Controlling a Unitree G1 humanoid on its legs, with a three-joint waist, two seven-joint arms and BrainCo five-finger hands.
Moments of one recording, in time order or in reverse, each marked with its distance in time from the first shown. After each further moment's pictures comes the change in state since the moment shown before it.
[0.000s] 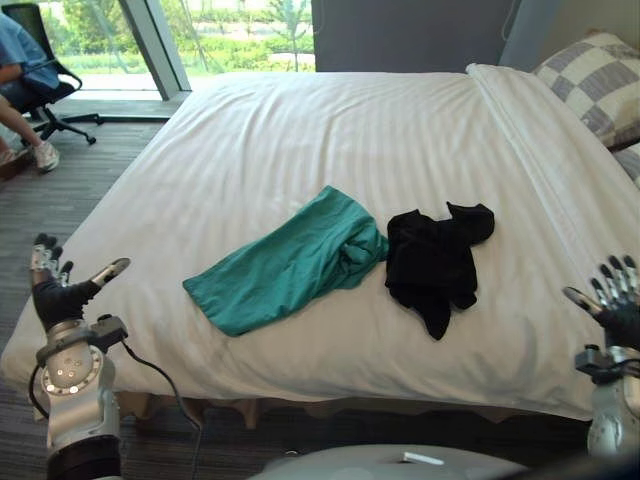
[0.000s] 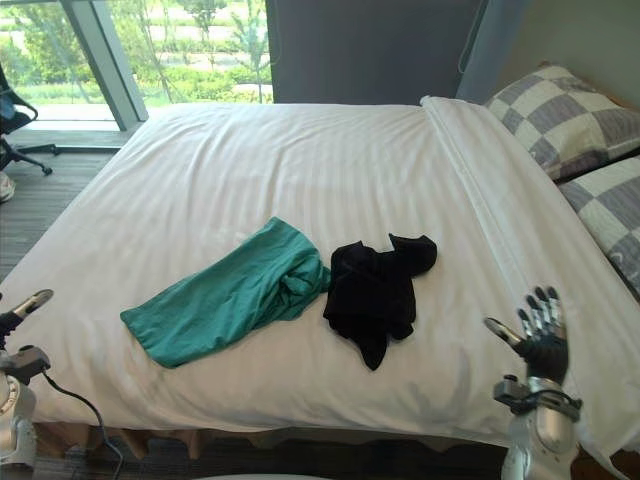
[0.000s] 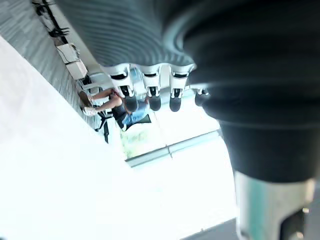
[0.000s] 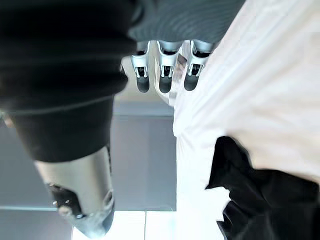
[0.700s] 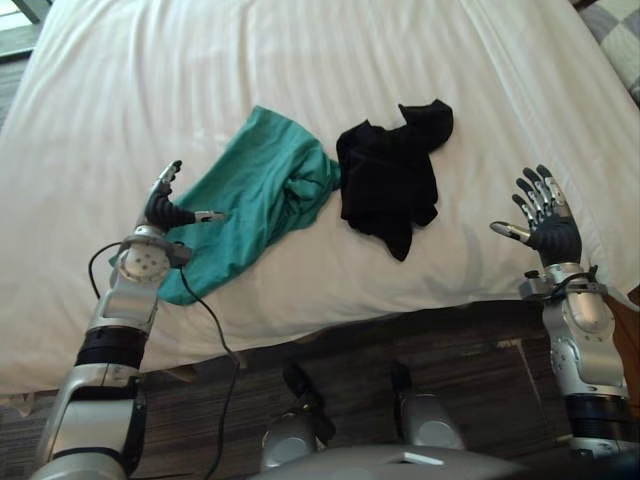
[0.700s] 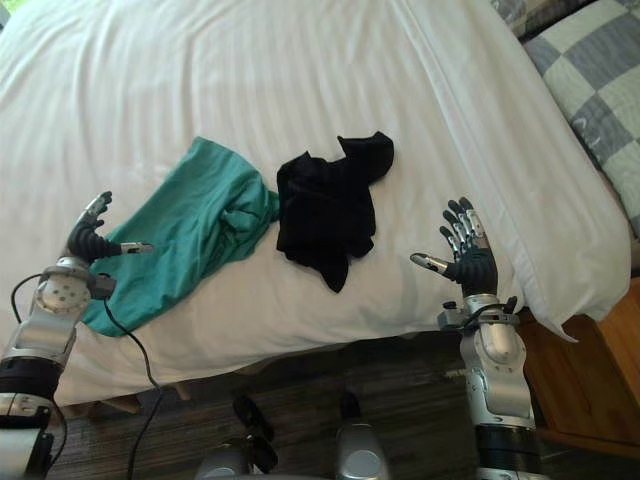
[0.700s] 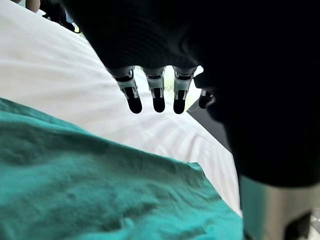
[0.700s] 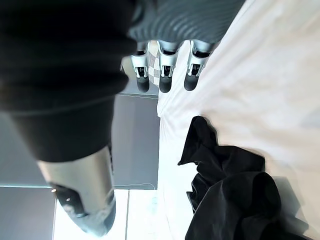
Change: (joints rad) left arm -0.452 0.129 -0.419 0.073 0.193 0.174 -0.029; right arm -0.182 -0.040 0.136 -0.240 0.023 0.058 -0.051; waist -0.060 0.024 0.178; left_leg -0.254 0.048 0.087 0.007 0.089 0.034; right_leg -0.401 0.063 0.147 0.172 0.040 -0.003
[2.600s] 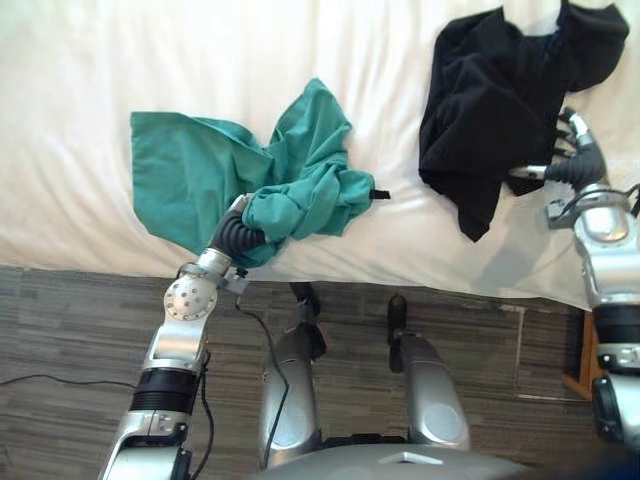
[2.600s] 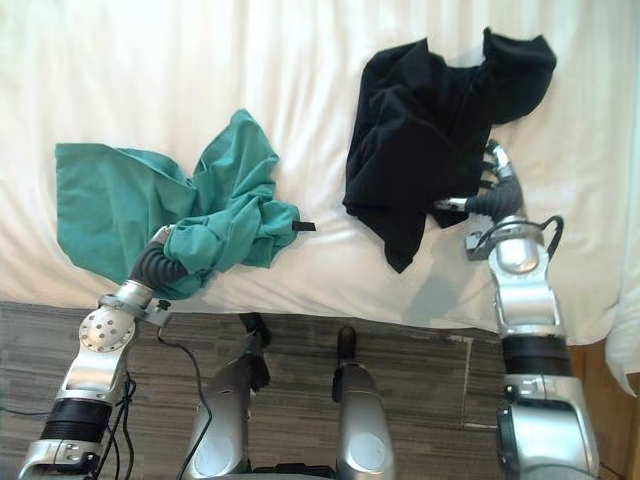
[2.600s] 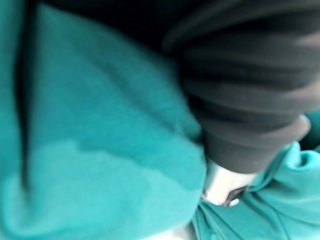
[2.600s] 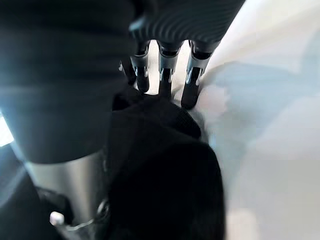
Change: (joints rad) left arm 0.243 -0.275 0.065 -0.286 -0.091 -0.334 -0.311; right arm -0.520 -0.297 0.041 0.368 -0.325 0.336 -0.126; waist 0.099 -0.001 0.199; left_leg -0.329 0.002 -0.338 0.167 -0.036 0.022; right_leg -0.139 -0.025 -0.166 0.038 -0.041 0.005
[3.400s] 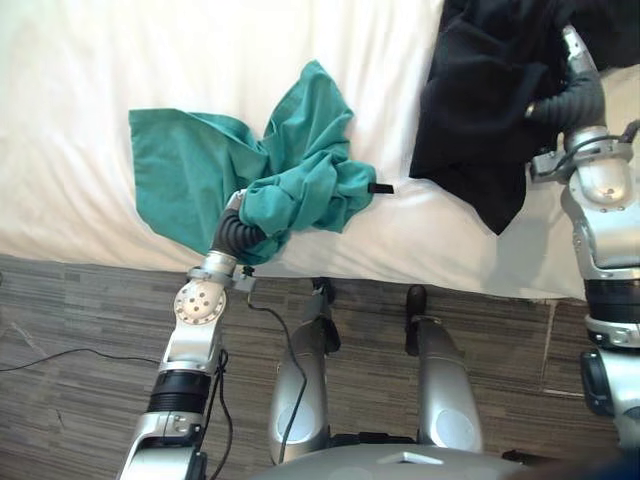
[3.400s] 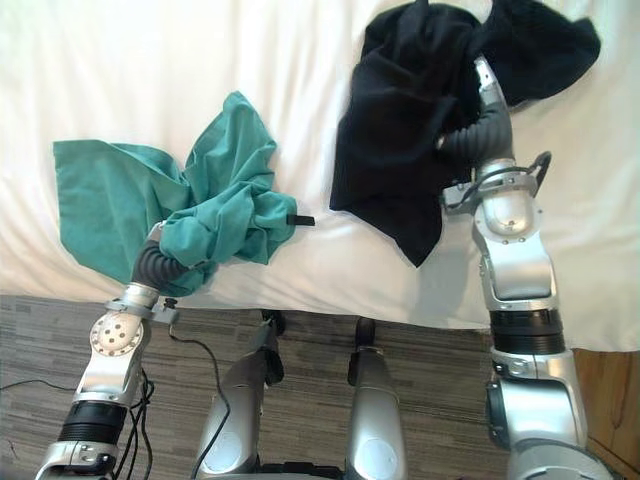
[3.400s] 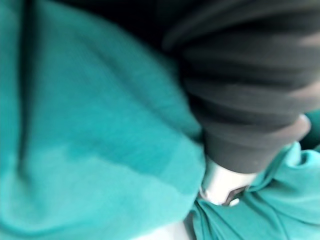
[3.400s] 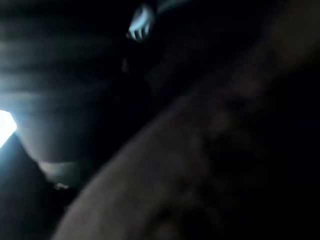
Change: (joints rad) left arm 0.001 -0.078 -0.012 0.019 -0.029 -0.043 0.088; right arm -0.101 0.075 0.120 -0.300 0.088 0.026 -0.010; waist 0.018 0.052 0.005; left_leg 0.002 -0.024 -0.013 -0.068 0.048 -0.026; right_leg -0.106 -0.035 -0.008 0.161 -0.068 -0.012
